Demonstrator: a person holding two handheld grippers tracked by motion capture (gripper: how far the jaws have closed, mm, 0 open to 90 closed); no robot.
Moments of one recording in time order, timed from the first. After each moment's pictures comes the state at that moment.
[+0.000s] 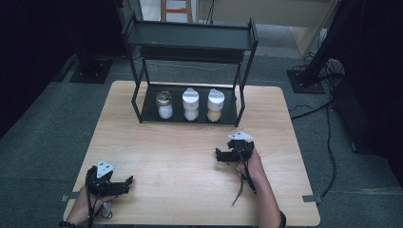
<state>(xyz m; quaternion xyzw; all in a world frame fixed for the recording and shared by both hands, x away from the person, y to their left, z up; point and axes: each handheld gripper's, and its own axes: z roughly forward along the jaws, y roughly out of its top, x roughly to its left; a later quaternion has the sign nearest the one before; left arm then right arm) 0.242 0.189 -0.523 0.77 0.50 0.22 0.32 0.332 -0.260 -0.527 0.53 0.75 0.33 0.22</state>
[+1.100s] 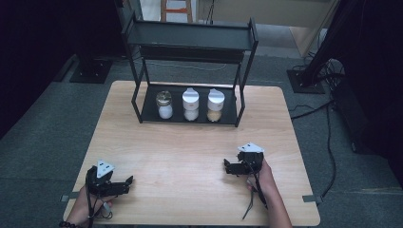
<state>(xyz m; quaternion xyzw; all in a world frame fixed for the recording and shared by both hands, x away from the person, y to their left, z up) 0.242 0.189 -0.523 0.77 0.50 0.22 0.32 0.289 -0.286 -0.527 0.52 0.76 0.33 0.22</state>
